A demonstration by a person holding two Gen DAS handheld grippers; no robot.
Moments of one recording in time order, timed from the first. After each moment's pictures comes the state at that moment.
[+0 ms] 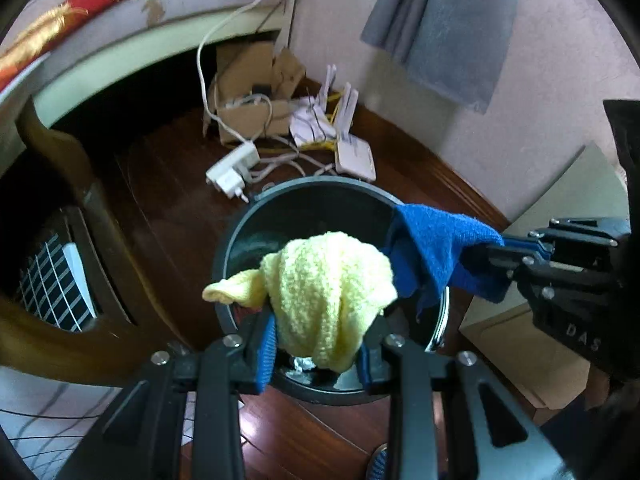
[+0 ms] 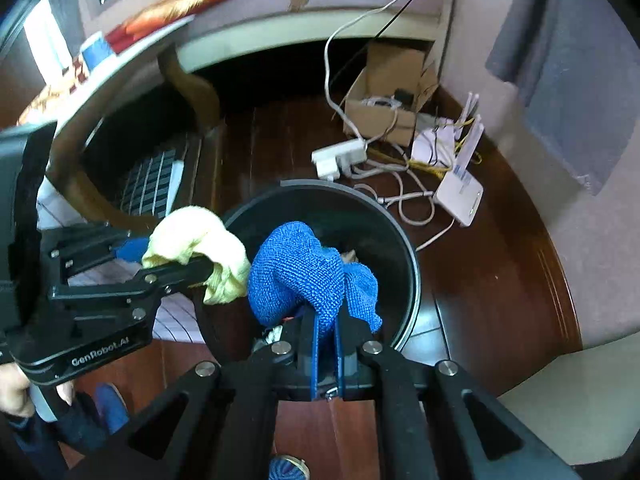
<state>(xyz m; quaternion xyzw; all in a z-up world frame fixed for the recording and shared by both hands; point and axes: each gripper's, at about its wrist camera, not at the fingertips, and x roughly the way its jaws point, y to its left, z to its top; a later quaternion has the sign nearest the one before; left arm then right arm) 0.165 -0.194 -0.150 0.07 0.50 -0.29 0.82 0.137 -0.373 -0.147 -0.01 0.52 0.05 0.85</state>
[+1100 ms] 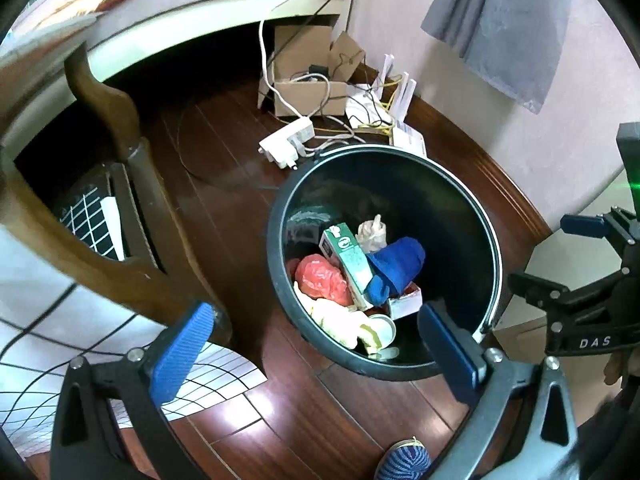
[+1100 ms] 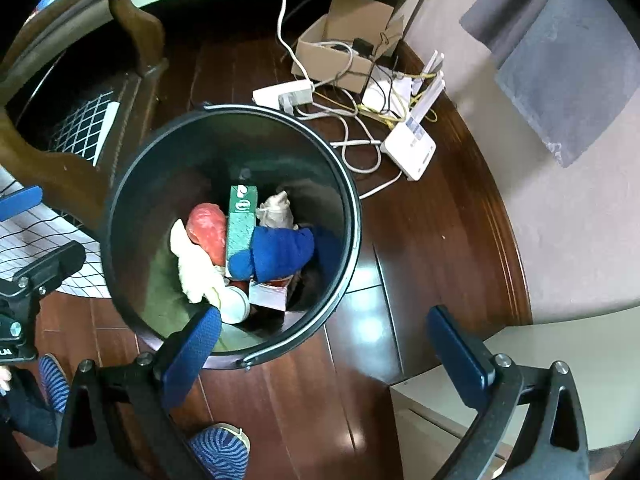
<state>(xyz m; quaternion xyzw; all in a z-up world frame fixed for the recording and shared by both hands) 0.151 -0.169 -0.167 0.06 0.51 -0.20 0.84 0.138 -0.393 -0.181 -0.09 0.59 -0.04 0.81</state>
